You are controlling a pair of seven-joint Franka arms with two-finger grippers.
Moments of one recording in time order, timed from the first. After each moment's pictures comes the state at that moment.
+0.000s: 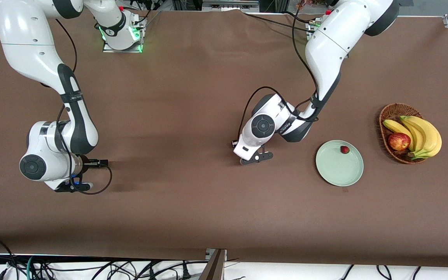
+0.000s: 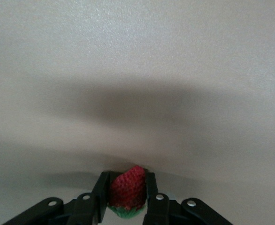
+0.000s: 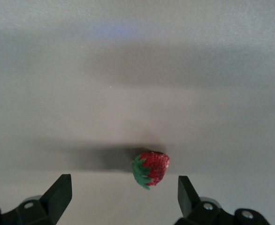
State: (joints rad) left arm -0.35 0.87 -0.33 -1.47 0.09 2.23 -0.91; right arm 0.07 0.78 -0.08 -1.47 -0.02 2.02 -0.04
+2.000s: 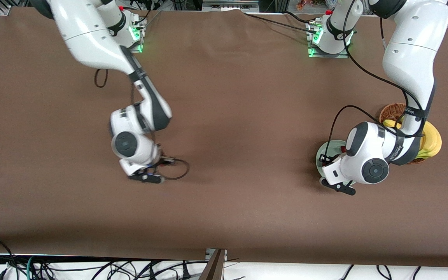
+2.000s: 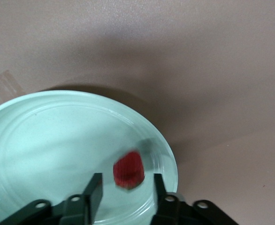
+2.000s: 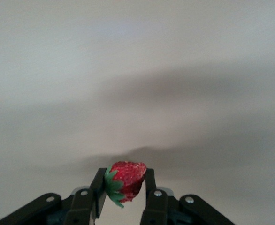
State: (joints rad) left arm 0.08 0.80 -0.29 -1.44 0.20 1.90 0.07; right arm 0.46 0.78 0.02 -1.47 0.08 2.24 0.63
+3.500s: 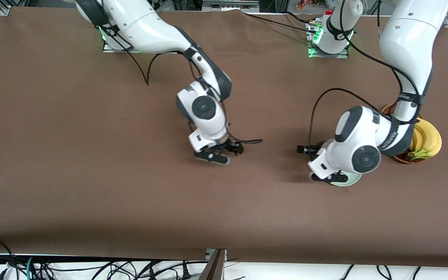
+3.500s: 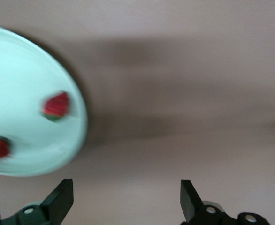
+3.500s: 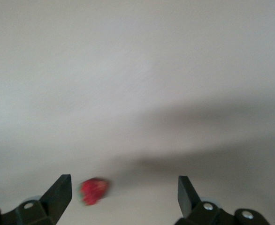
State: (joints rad) left arm 0.05 0.70 -0.44 -1.44 0.08 1.78 -0.40; right arm 0.65 0.88 -0.01 -1.16 0.09 2.14 0.80
